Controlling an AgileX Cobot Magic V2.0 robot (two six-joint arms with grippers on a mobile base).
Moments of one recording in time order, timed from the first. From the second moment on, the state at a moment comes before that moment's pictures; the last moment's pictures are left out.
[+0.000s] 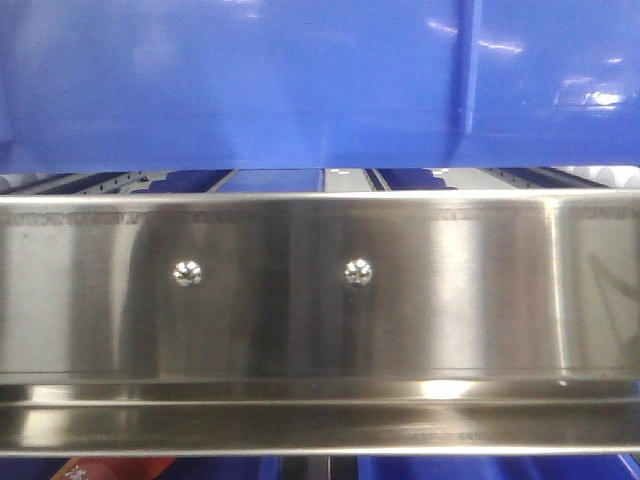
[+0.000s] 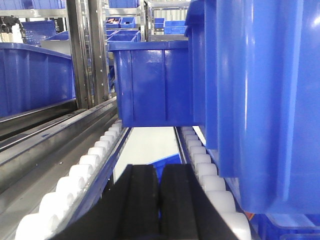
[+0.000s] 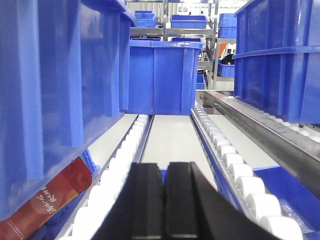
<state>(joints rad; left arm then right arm) 0.04 0.00 0.00 0.03 0.01 0.02 0.07 0.00 0.00 0.13 0.04 -0.11</state>
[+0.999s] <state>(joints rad) 0.04 0.00 0.00 0.03 -0.04 0.02 0.07 0.00 0.00 0.13 -0.05 -0.11</state>
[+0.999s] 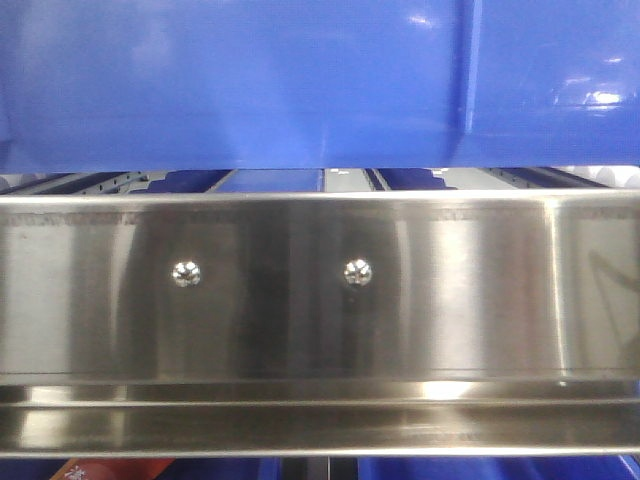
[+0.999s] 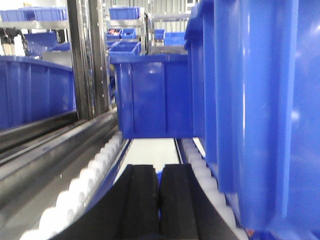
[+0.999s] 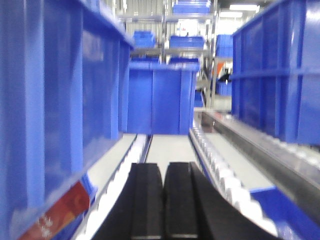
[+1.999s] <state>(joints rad) -0.04 0.41 -0.86 0.03 0.50 0.02 0.07 0.31 -0.67 0.15 0.26 -0.11</state>
